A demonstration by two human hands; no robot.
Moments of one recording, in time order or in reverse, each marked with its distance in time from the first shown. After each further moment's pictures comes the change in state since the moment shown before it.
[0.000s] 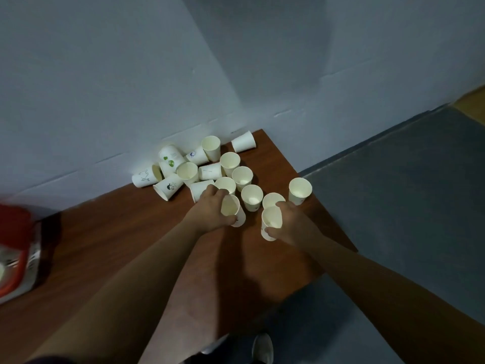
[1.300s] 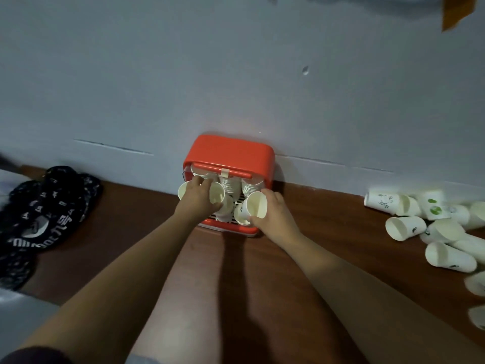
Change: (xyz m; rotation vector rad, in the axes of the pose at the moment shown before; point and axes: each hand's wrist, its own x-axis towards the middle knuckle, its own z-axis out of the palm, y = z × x) left_hand -0.357 -0.515 -0.202 -0.104 0.449 -0.755; right_hand 0.049 -0.593 0.338 0.205 -0.297 -0.459
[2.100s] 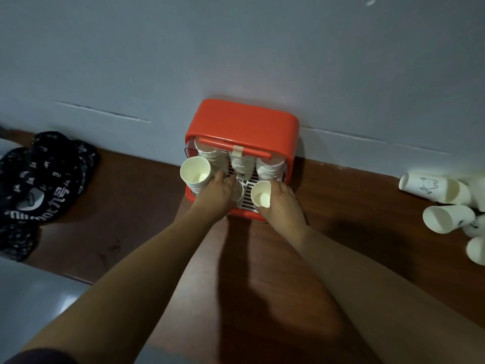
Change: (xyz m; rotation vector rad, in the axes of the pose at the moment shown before) left_hand 0.031 -0.027 0.066 0.213 -0.246 0.150; right_hand 0.049 0.055 0.078 -0.327 -0.054 -0.010
